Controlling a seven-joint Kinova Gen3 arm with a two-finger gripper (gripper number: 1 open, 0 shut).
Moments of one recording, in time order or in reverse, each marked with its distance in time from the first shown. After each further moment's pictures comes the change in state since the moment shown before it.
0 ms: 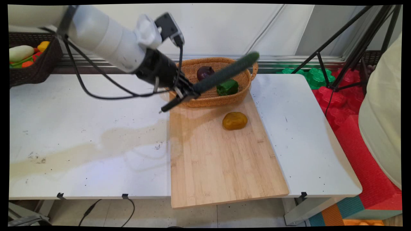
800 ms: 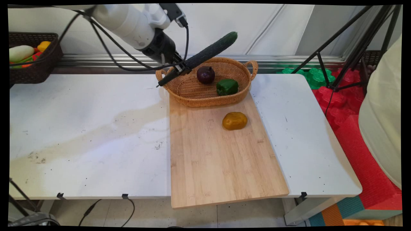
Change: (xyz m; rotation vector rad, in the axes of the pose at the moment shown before) arm 0.019 -0.079 0.040 0.184 -0.075 -0.038
